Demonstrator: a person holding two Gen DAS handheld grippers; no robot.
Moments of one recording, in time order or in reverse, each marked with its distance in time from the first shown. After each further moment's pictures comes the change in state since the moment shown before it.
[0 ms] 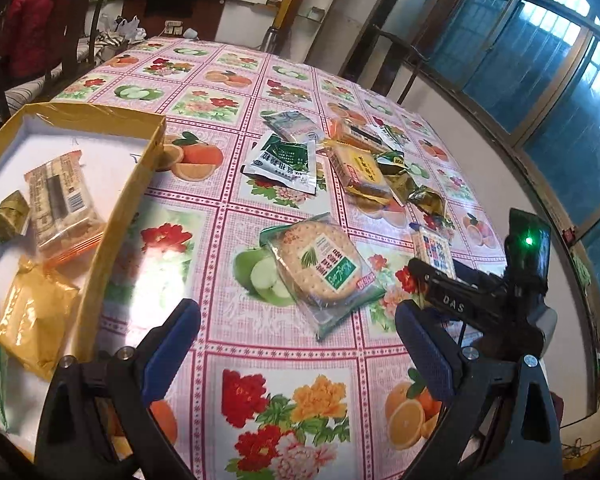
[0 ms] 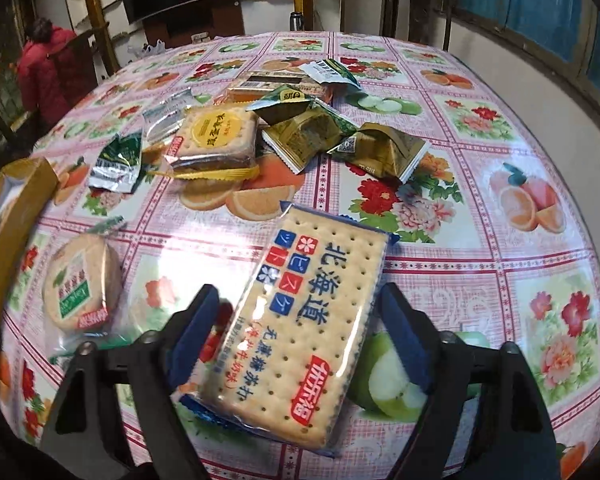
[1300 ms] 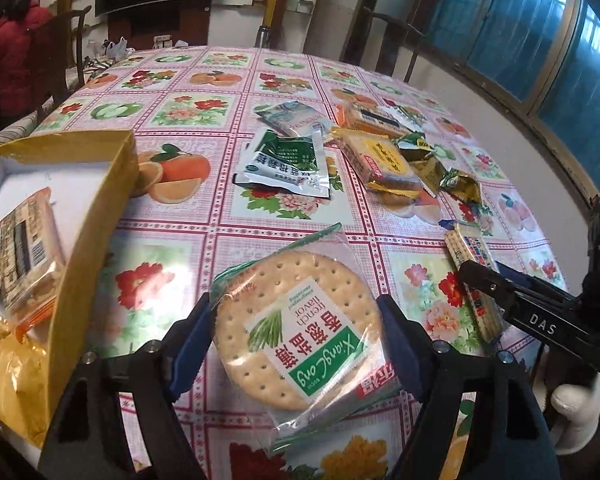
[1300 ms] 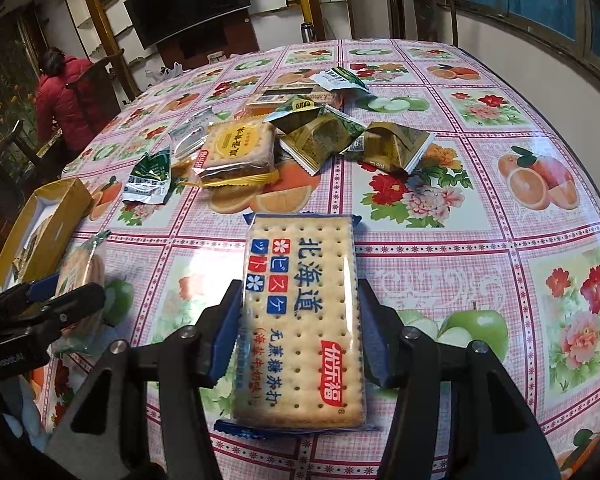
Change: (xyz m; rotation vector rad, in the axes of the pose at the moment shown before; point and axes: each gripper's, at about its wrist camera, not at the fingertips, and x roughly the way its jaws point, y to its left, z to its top) left arm 0.038 -0.003 0.010 0.106 -0.004 0.088; right arm -0.012 -0.015 -0.010 0.107 -0.040 0.180
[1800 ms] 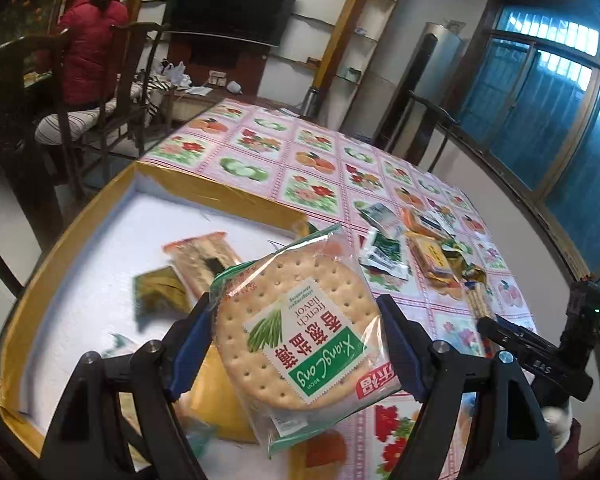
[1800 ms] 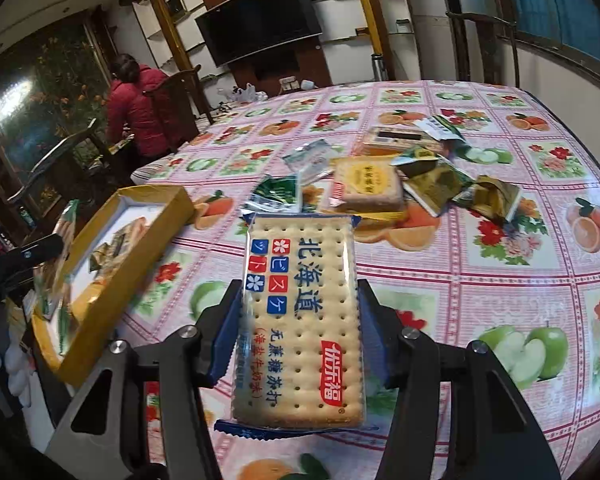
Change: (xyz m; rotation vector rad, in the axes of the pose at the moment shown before) left arm -0.119 0.126 0.005 -0.170 -0.219 0.043; right arm -0.038 0.076 -0.001 -0.113 -0.104 0.239
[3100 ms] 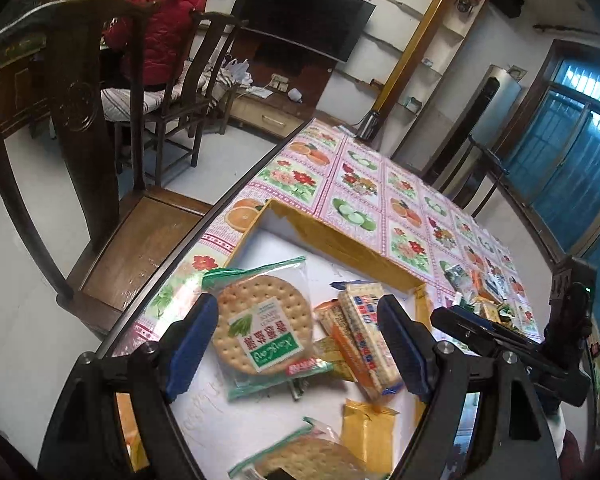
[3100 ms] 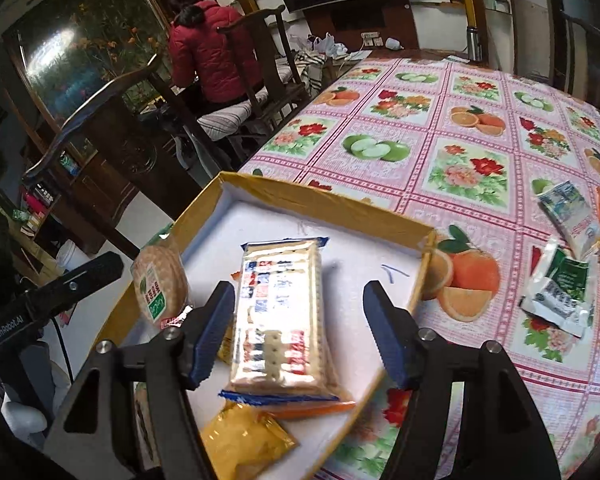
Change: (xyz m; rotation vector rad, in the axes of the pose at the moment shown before) left arm -0.014 0.112 0.033 -0.166 -0.050 0.069; right arm 0.148 0.196 0.076 -0.119 0.179 0.151
